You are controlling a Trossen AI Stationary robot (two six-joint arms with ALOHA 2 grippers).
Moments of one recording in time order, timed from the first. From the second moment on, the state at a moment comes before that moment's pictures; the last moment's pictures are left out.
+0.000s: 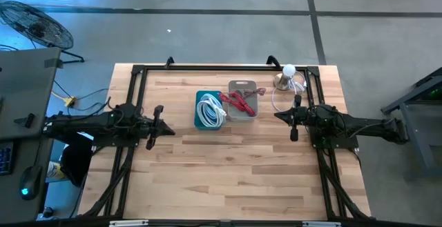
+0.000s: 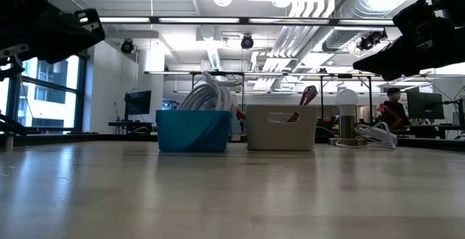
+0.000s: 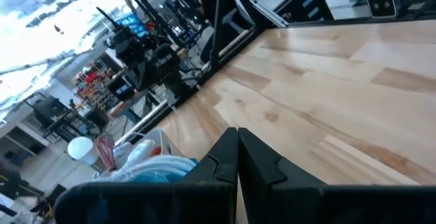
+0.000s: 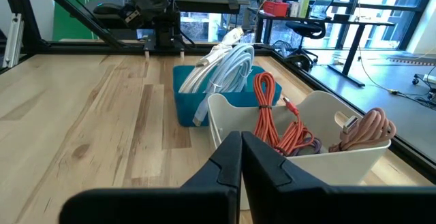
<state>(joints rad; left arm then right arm) 0.08 0.14 0.02 0.05 0.36 0.68 -0.15 0.17 0.01 0.03 0.06 -0.05</state>
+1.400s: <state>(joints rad) 0.08 0.14 0.01 0.02 0.07 0.76 -0.15 0.17 0.01 0.03 0.06 -0.05</state>
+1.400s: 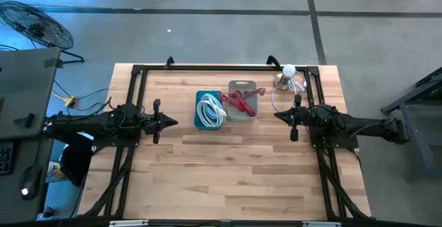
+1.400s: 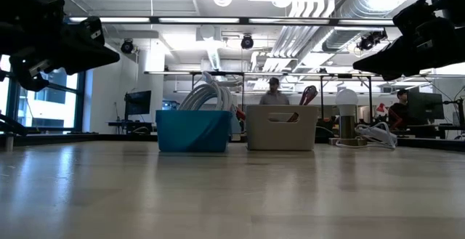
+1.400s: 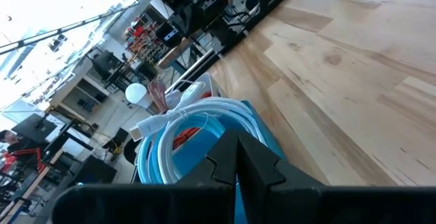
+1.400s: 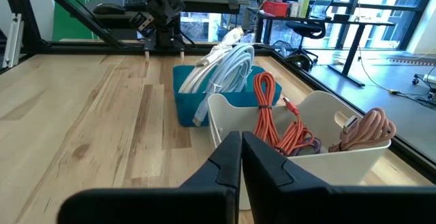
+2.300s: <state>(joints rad) 0.08 0.14 0.01 0.02 0.07 0.76 -0.15 0.17 0.01 0.03 0.06 -0.05</state>
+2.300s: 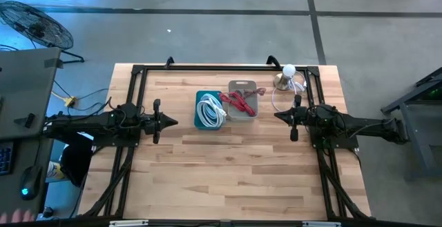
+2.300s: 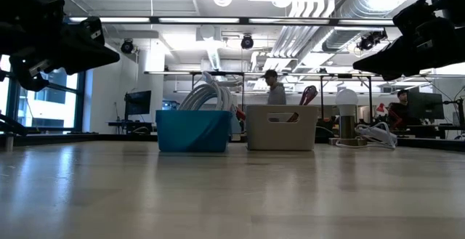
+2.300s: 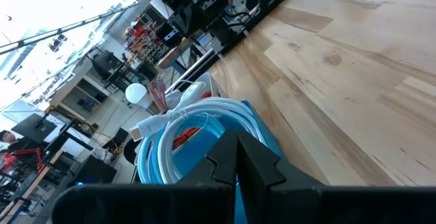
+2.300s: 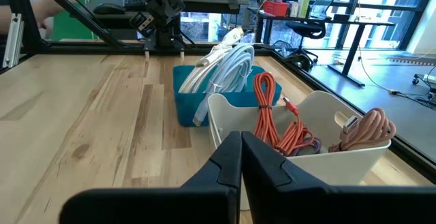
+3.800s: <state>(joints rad) 0.08 0.14 0.01 0.02 0.07 0.76 -0.15 0.17 0.01 0.03 0.06 -0.05</state>
